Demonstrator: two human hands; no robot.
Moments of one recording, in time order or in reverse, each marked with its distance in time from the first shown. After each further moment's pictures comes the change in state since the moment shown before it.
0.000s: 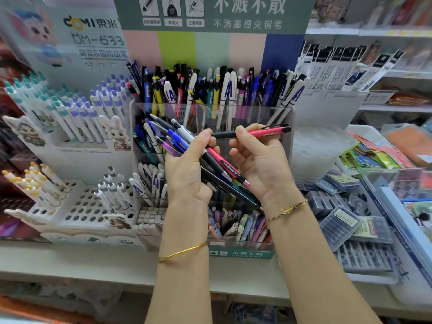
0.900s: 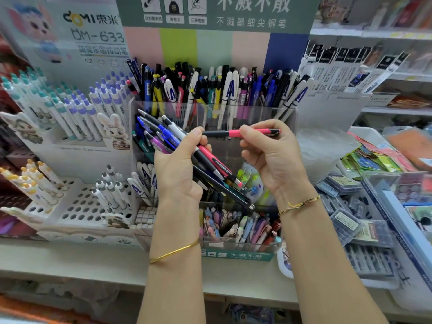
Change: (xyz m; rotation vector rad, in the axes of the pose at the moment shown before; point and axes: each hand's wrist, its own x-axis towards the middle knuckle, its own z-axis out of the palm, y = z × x) left_hand 0.011 0.006 -0.007 0.005 0.038 0.075; right_hand 0.008 -0.018 -0.011 -0.291 0.000 -0.089
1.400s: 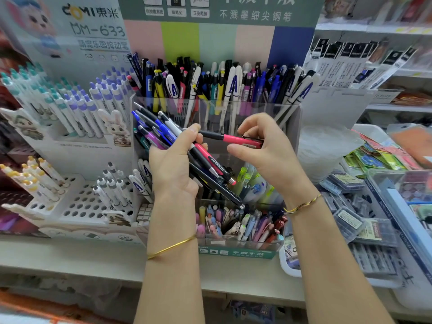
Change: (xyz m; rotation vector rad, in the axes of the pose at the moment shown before) left_hand 0.003 0.006 -0.003 0.063 0.070 -0.001; right_hand 0.002 0.005 -0.005 -0.846 -0.189 -0.265
